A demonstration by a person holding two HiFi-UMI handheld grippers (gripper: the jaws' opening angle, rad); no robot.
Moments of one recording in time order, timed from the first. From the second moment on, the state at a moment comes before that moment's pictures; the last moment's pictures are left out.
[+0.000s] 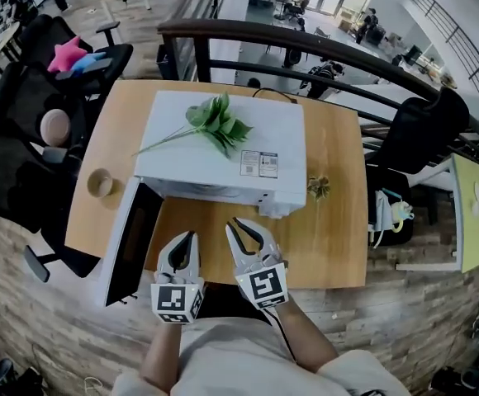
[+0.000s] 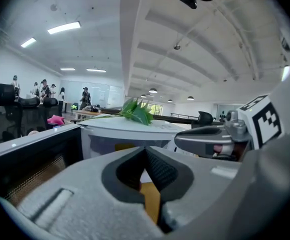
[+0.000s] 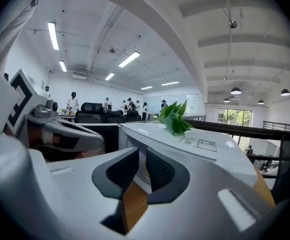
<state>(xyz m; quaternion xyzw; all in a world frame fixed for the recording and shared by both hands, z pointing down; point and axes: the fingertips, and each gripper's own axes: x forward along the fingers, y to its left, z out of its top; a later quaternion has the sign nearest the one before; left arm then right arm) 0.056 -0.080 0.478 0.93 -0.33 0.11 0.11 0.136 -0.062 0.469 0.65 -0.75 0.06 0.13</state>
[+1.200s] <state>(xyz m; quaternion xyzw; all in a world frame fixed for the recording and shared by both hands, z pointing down) 0.017 -0.131 0.579 0.90 -0.35 0.17 0.18 0.122 -0.150 0.576 0.60 -0.74 0.09 0.28</state>
